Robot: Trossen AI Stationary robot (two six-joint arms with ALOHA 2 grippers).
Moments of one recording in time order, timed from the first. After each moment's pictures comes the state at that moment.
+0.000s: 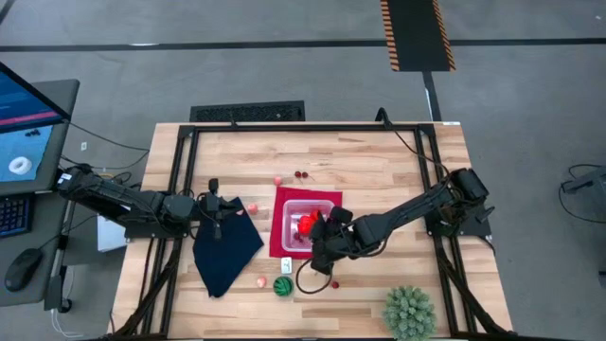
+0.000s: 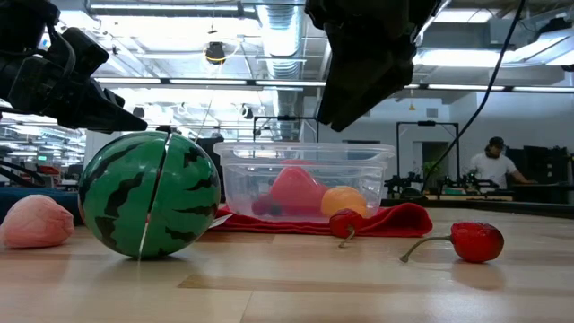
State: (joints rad) left arm -0.24 0.39 0.01 0.09 -0.40 -0.05; right arm 0.39 1.85 1.37 -0.67 0.39 0.62
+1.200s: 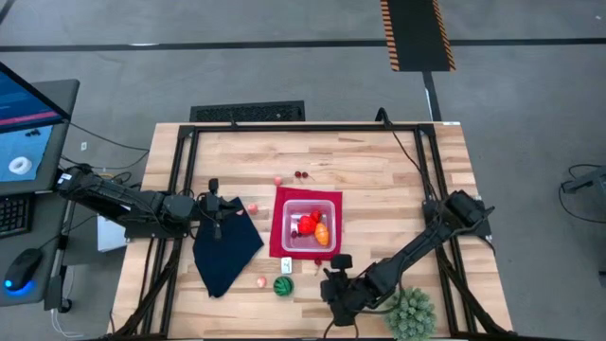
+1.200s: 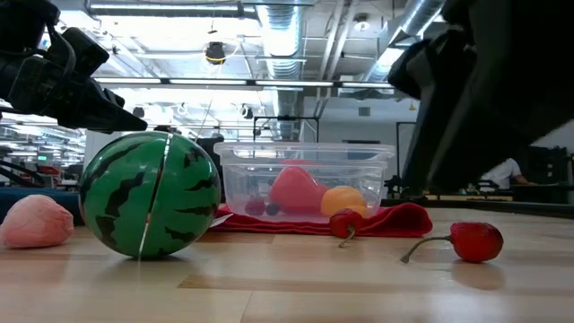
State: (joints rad) left arm -0.24 0.39 0.01 0.09 -0.40 -0.05; right arm 0.67 2.01 1.33 -0.46 0.33 0.50
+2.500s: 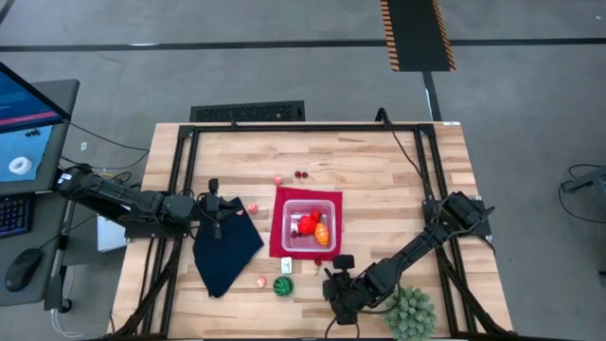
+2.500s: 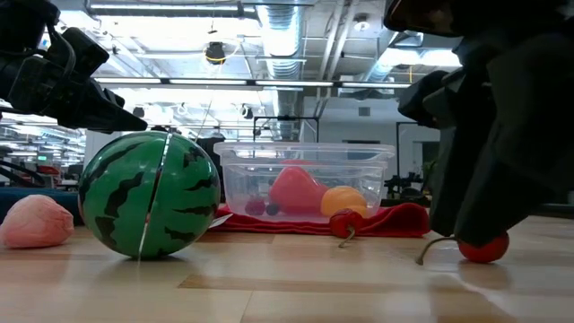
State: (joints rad) left arm -0.24 0.39 0.01 0.09 -0.40 -0.05; right arm 0.67 2.02 1.29 -0.44 0.30 0.51
